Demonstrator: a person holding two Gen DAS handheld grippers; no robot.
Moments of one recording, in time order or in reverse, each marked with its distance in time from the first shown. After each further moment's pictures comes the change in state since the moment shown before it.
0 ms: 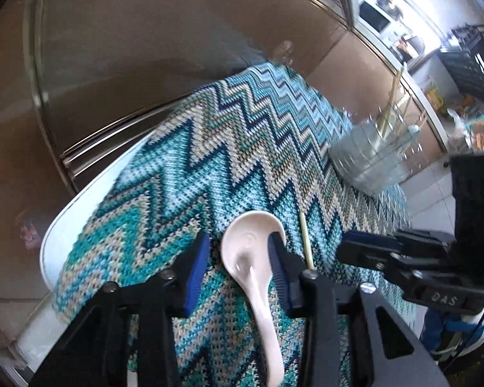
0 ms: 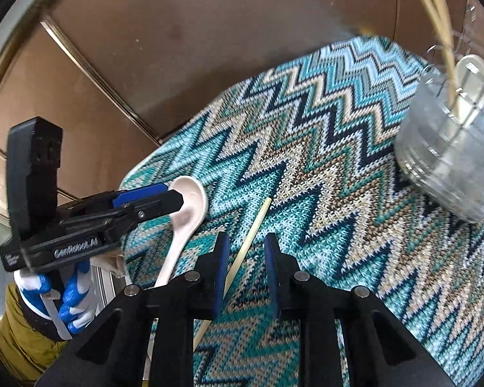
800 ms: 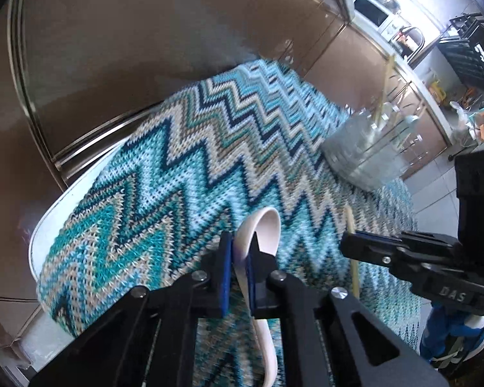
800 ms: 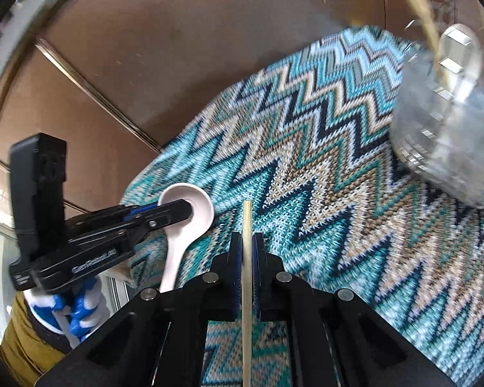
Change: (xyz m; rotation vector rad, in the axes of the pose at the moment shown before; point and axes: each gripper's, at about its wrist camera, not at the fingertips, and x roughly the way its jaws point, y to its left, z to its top) left arm -0.003 -0.028 -0.004 0.008 -0.030 0.036; right arm -0.009 -0.020 -0.012 0.051 -0.067 0.074
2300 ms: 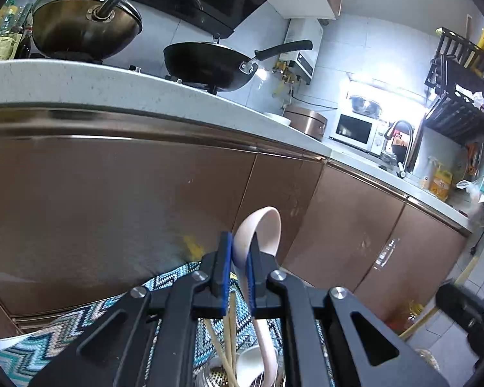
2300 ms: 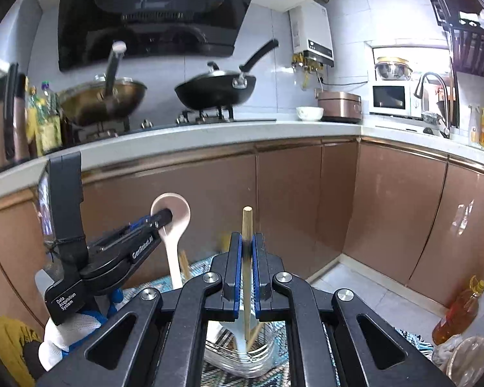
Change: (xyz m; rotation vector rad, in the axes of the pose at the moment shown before) left arm 0.014 -0.230 0.141 0.072 -0.738 0.167; right arm -0.248 -0.101 0.034 -0.139 -0.790 -0.352
